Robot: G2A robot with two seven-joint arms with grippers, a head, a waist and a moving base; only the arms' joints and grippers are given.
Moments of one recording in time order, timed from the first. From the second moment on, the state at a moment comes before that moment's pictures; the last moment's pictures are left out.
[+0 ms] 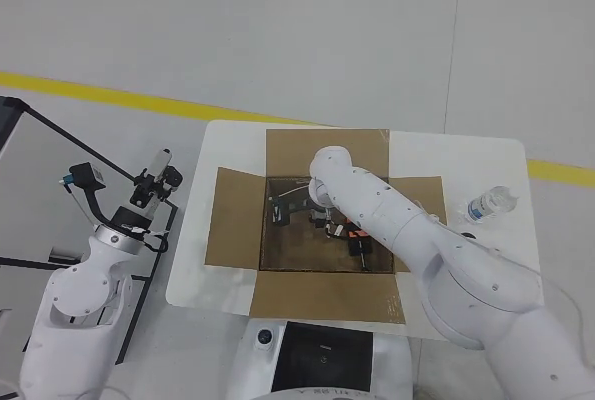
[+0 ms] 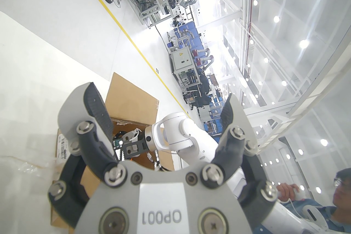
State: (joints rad) left arm 1.80 -1.13 -1.81 -2.02 -0.14 -0.17 -0.35; right arm -0.40 -1.71 0.17 -0.52 -1.03 -0.88 0.81
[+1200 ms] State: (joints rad) left arm 1.80 -1.13 -1.81 -2.02 -0.14 -0.17 -0.35; right arm -0.41 -1.71 0.18 -0.42 -1.20 -0.87 0.65
